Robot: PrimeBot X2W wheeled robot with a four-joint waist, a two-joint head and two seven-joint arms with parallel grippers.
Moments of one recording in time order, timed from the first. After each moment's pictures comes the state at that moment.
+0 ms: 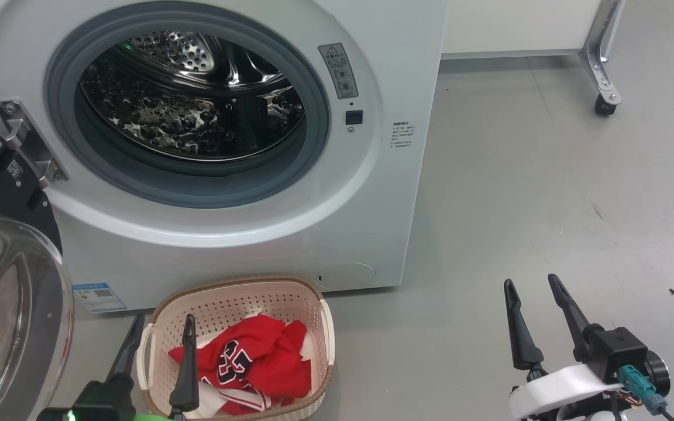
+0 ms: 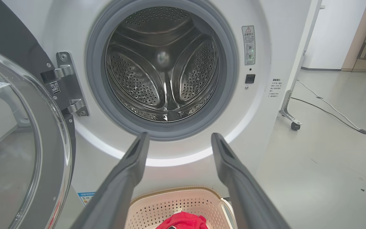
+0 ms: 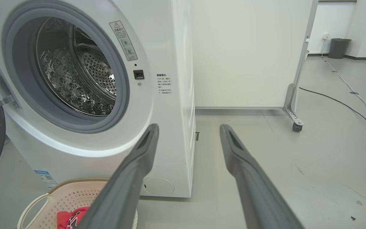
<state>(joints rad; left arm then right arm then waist) 0.15 0.06 -0.16 -0.01 -0.25 0.06 -0.20 0.07 -0.04 0.16 0.13 0.23 0.00 -0.26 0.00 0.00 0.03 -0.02</state>
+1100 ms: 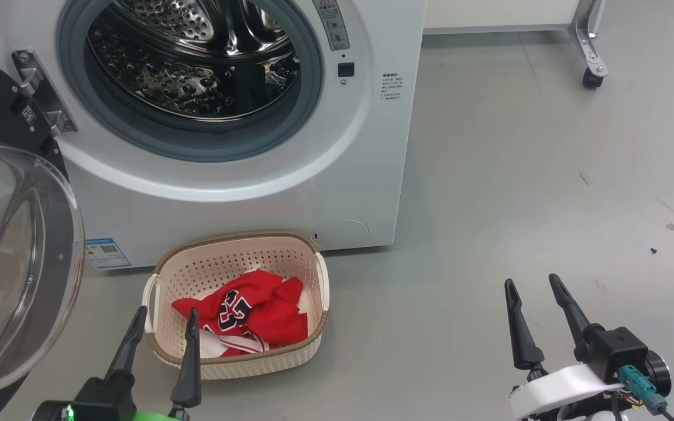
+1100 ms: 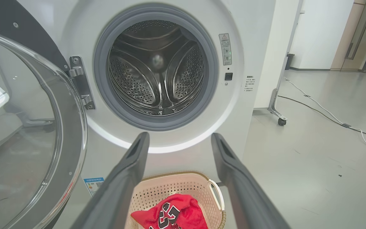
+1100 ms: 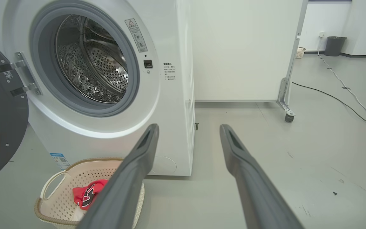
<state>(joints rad) 0.15 0.07 -0.18 -0.07 -0.25 0.07 -0.18 0.07 -0.04 0.16 0.13 0.23 0.00 -0.26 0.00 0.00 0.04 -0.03</state>
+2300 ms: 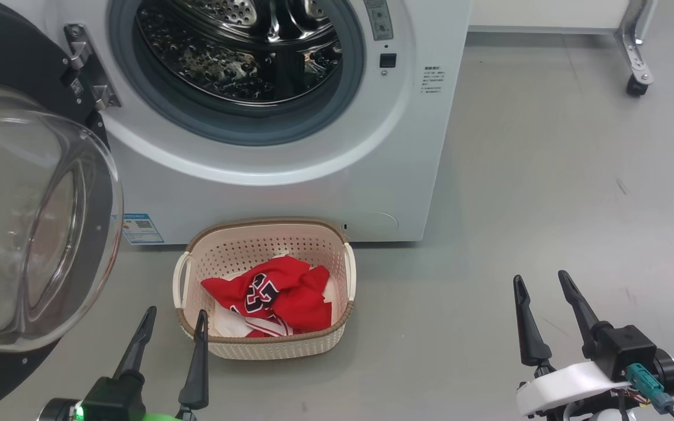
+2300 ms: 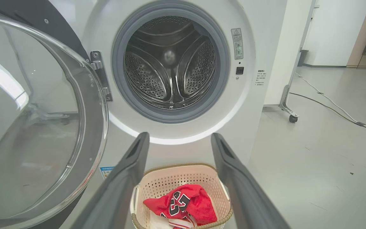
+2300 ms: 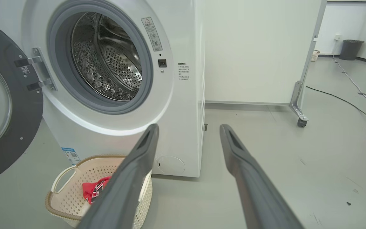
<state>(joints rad) 0.15 0.07 -0.20 -0.08 -0.23 0.07 -0.17 0.07 -0.04 0.14 0.12 0.22 0.00 -0.26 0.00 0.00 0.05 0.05</state>
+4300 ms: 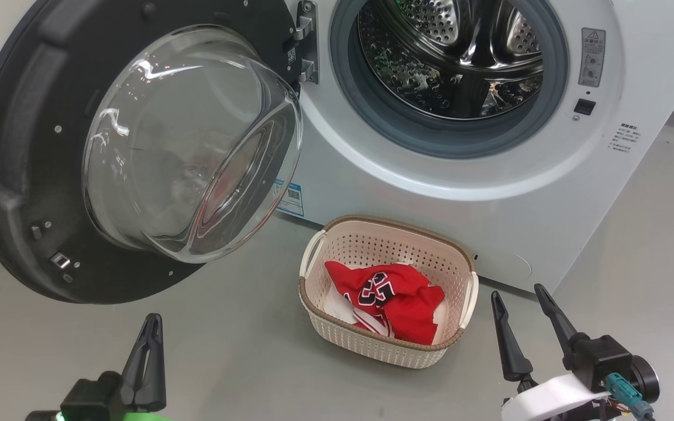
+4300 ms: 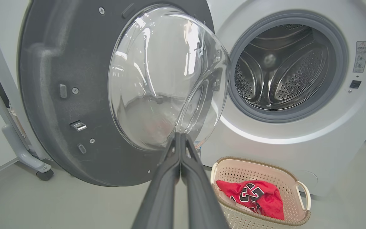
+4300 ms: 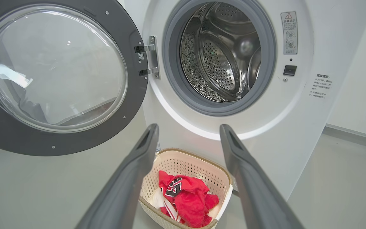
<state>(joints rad) 0.17 0.07 -0.15 -0.08 -0.26 0.09 -0.14 0.09 -0.04 0.19 0.14 0.21 0.01 -0.26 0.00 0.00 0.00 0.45</state>
